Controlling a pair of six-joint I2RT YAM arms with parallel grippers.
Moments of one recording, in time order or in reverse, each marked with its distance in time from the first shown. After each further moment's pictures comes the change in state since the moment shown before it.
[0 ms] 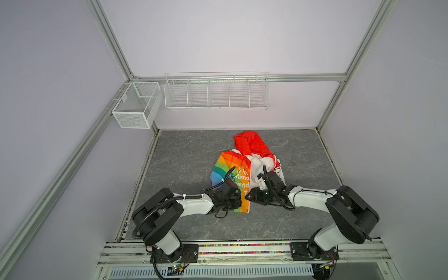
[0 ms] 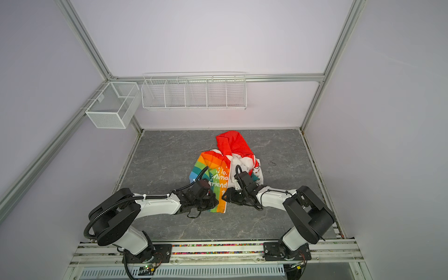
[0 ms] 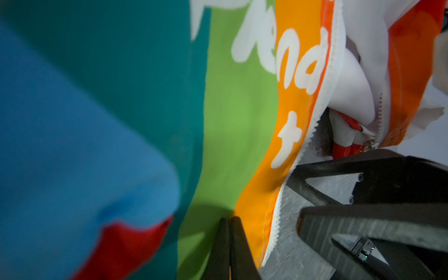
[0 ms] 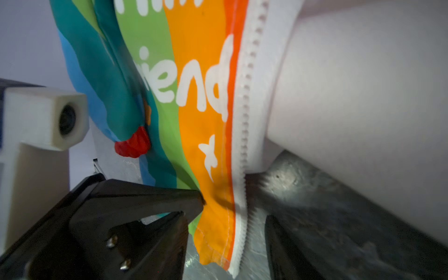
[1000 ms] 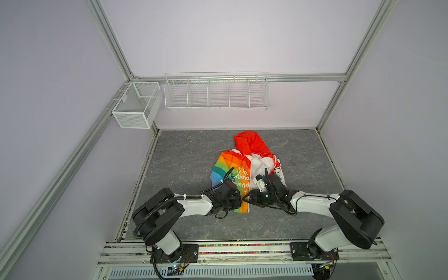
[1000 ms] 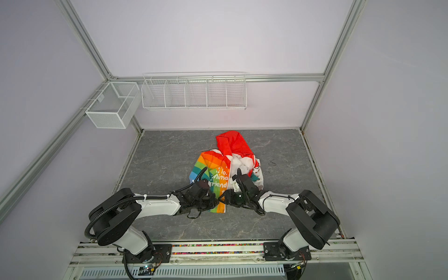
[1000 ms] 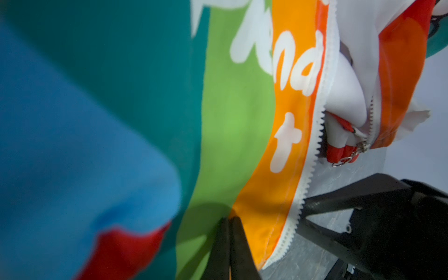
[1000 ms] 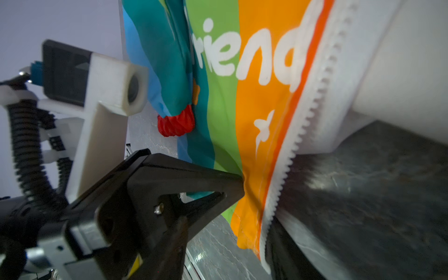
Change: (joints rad) left arm 0.002 0.003 -0.024 0.058 0.010 -0.016; right arm 0.038 -0.069 -0.085 0.146 -0.064 0.055
